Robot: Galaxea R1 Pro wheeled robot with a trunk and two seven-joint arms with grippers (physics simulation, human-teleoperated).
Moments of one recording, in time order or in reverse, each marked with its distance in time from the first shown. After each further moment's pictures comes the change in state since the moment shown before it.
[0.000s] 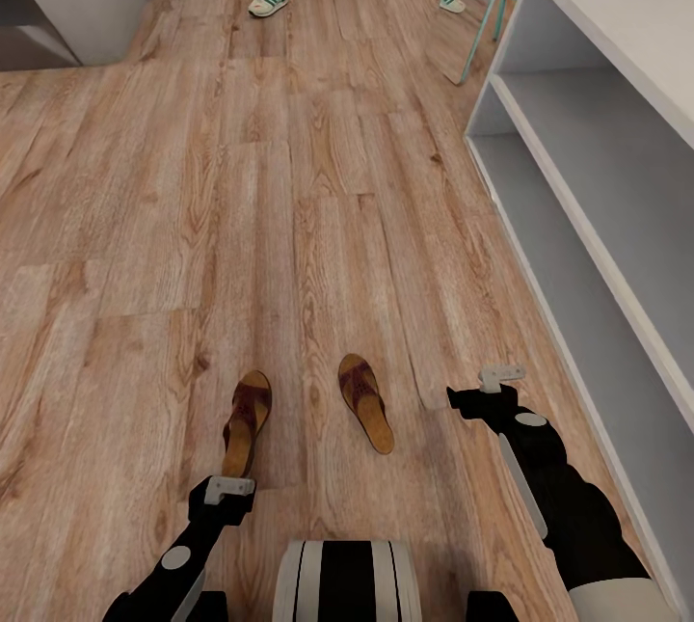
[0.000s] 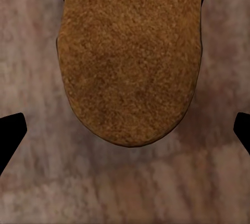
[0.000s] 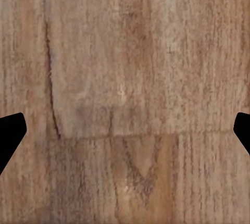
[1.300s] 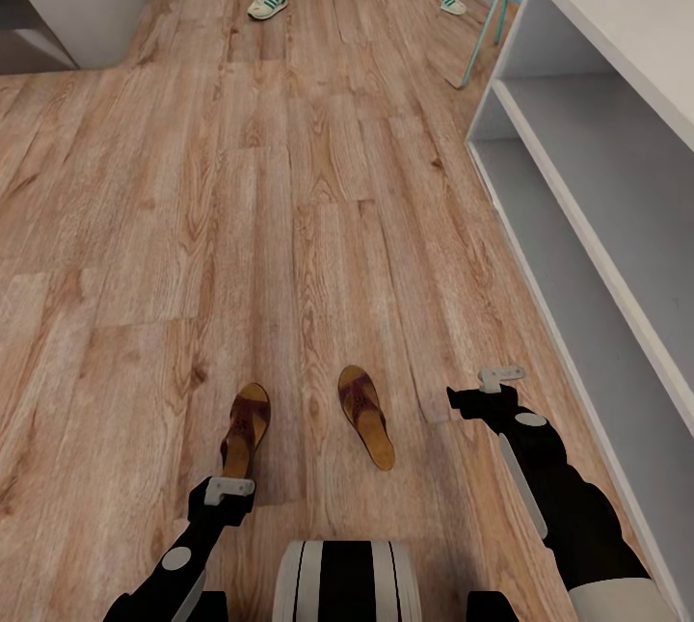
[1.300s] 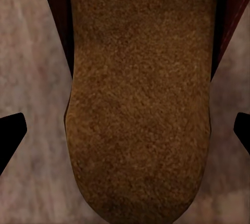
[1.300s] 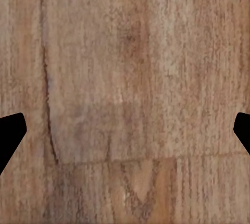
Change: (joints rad) left arm 0.002 -0.002 0.000 0.000 0.000 -0.001 0.007; right arm 0.000 0.000 0.000 0.000 0.000 0.001 -0.001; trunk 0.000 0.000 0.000
